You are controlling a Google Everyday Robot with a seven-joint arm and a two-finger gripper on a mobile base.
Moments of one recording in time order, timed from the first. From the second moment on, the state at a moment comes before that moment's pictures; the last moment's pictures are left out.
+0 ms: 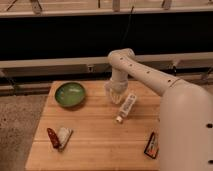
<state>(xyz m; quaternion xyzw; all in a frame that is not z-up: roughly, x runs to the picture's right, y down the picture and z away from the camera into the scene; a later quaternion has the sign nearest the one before) 0.074 0.075 0.809 -0.39 -0.24 -0.40 0.79</state>
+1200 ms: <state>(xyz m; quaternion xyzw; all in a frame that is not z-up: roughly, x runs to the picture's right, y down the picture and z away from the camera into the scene) 0.100 0.112 0.784 -0.37 -0.22 -0.49 0.76</state>
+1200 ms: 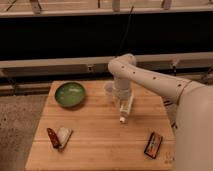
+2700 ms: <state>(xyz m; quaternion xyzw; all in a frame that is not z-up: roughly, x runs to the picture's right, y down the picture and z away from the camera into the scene) 0.123 0.171 0.839 -0.35 -0.23 -0.52 0.74</state>
